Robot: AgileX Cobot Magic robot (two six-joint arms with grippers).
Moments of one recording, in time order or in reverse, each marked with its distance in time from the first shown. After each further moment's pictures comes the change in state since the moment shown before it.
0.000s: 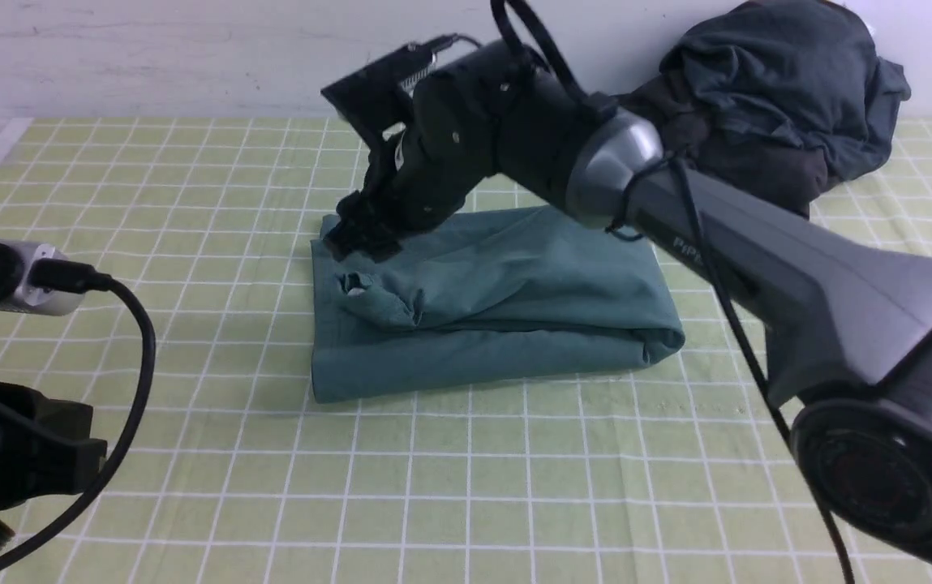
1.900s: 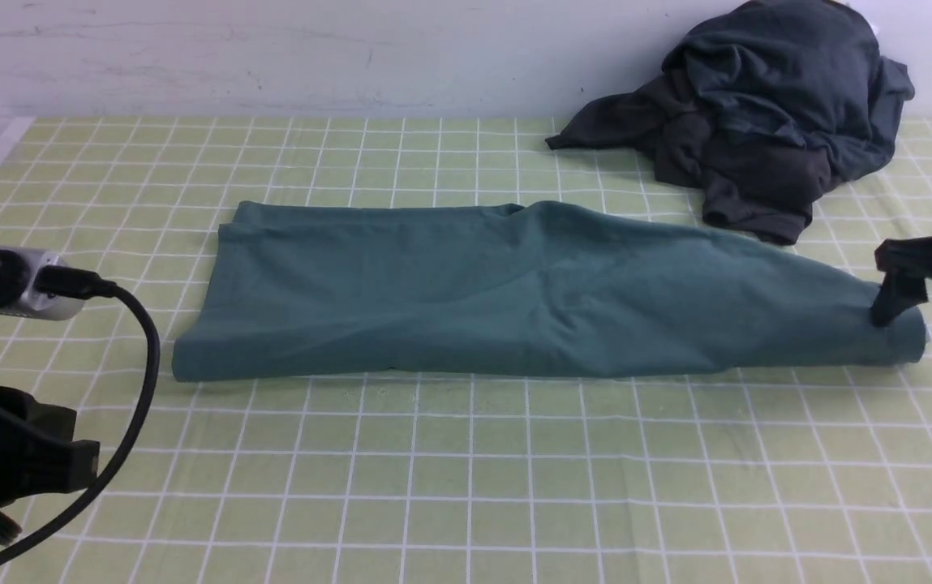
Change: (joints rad) right arm -0.916 -0.209 0.738 0.287 -0.022 -0.077; left arm 0.002 0.030 0.000 0.083 0.003 -0.057
